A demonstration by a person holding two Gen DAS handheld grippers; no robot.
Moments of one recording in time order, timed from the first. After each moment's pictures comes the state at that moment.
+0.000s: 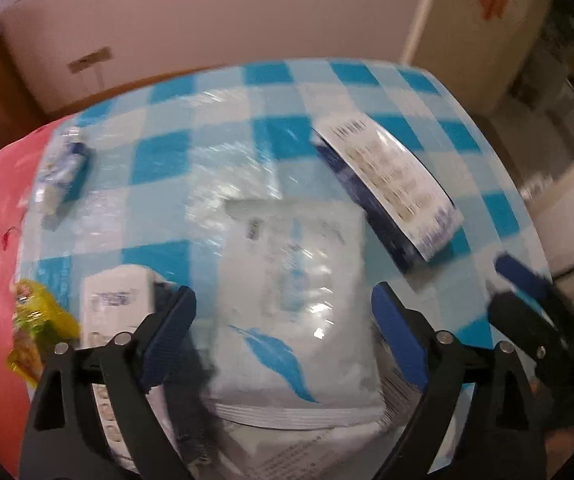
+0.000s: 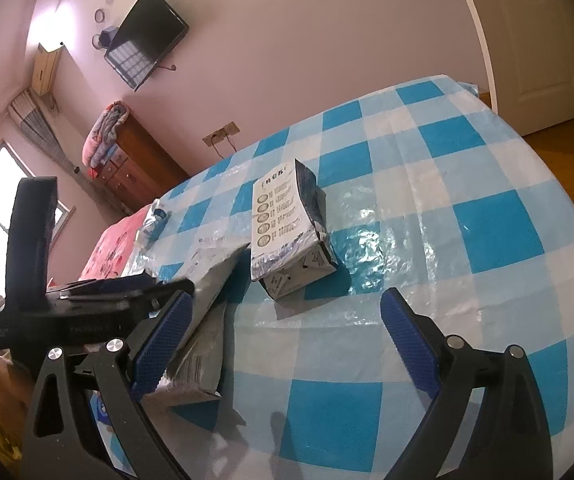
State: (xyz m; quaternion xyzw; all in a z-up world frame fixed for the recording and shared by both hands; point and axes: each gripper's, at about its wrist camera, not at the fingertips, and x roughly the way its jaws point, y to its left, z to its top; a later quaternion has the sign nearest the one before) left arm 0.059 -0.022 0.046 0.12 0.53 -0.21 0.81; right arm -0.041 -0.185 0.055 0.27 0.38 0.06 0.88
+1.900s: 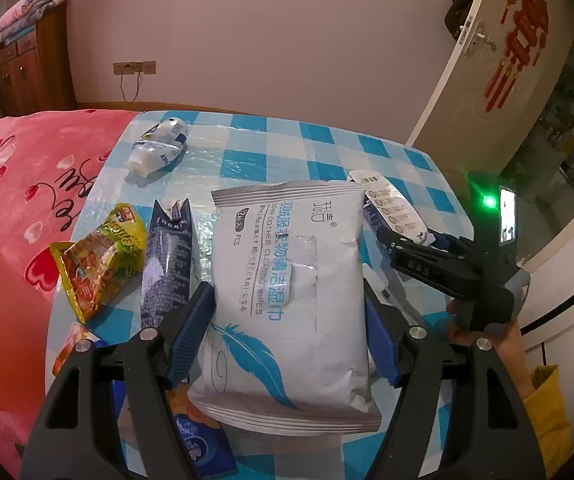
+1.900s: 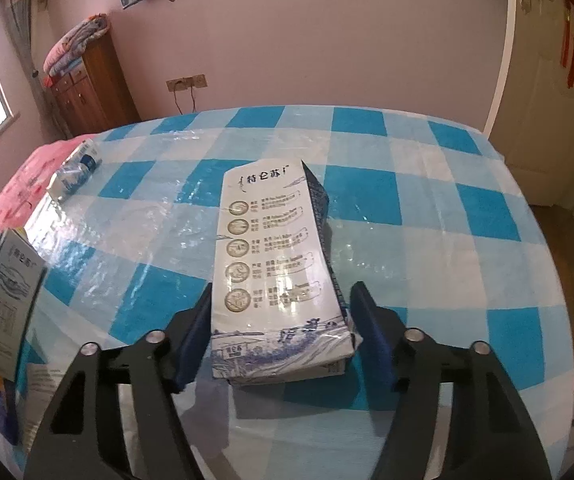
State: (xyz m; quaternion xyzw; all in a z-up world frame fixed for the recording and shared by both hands) left arm -0.005 0.083 0.091 -0.02 0.44 -0.19 0.88; right arm 0.043 -0.138 0.036 0.07 0.44 -0.01 0.90
